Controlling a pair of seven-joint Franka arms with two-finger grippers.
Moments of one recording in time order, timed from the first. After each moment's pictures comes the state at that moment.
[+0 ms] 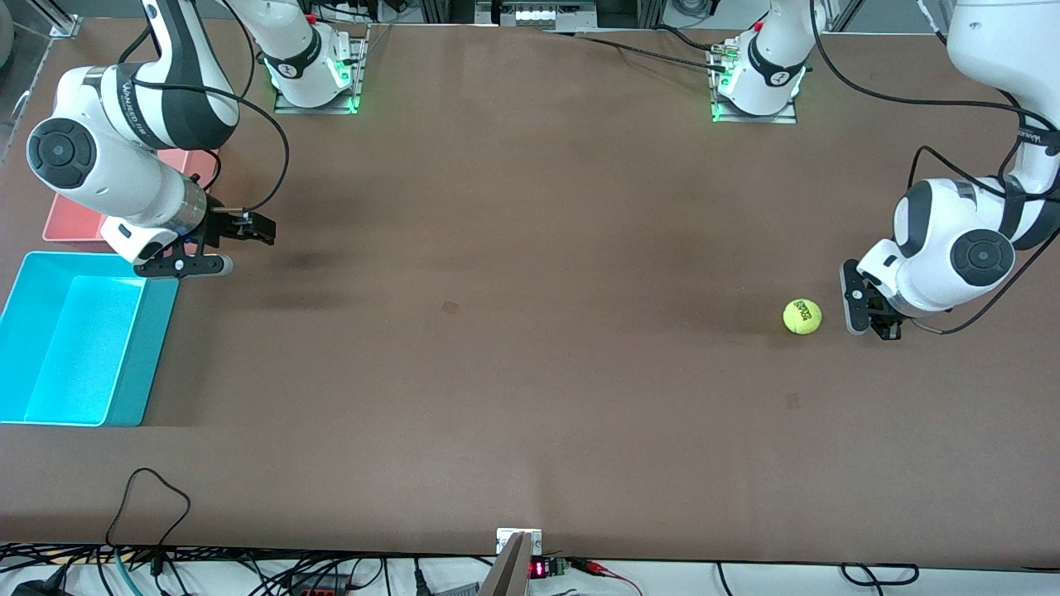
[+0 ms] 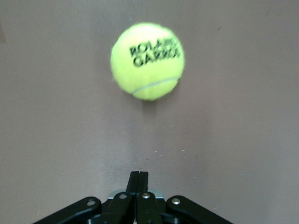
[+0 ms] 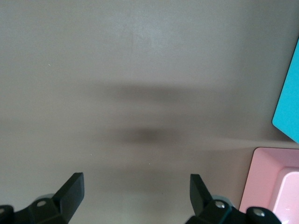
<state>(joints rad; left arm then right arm) 0.18 0.42 -0.03 -2.02 0.27 2.38 1.50 0.10 0.05 -0.01 -2.10 -0.01 2.00 0.03</state>
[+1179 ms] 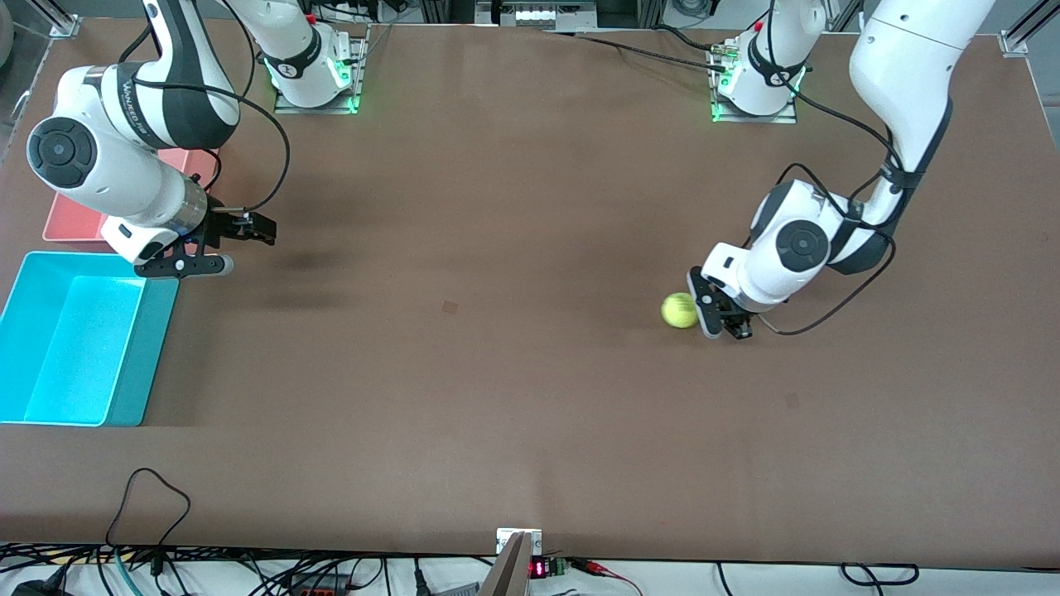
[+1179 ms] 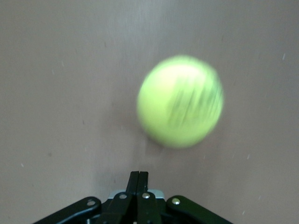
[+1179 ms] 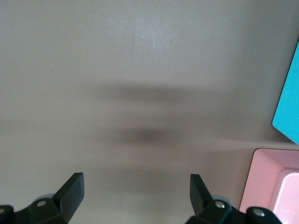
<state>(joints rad) 0.10 0.49 -0.37 -2.04 0.27 2.48 0.86 0.10 0.05 -0.01 -2.09 -0.01 2.00 0.03</state>
